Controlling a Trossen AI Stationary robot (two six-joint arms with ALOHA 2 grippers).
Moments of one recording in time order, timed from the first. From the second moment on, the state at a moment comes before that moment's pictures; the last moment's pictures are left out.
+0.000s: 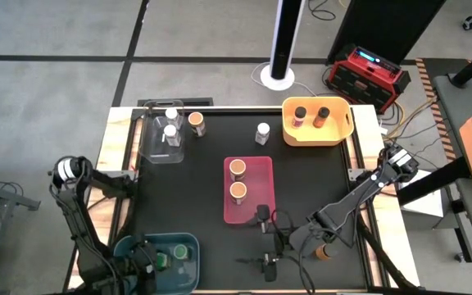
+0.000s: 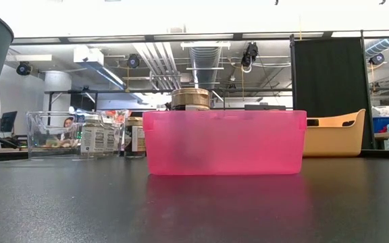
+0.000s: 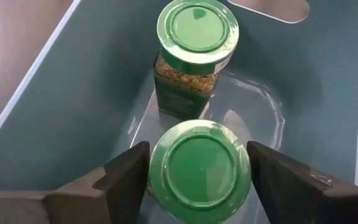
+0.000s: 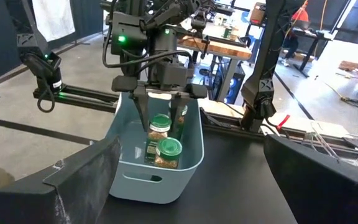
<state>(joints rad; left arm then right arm) -1.25 1.67 1.16 -0.95 -0.61 -1.65 0.61 1.72 1.32 0.19 0.52 -0.05</state>
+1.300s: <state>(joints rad) -1.24 1.68 1.45 -1.39 -0.31 -1.62 0.61 1.72 1.32 0.19 0.52 -0.04</state>
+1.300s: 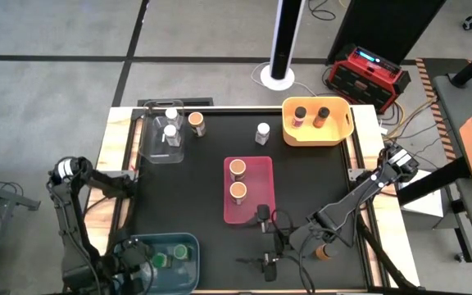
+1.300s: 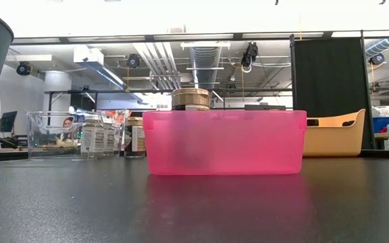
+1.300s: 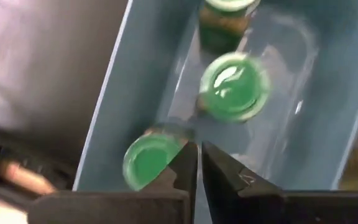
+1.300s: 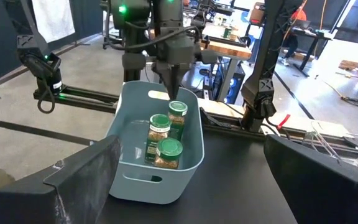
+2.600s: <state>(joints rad) -1.25 1.78 1.61 -1.22 -0.45 -1.32 0.61 1.72 1.32 0.19 0.52 -0.02</state>
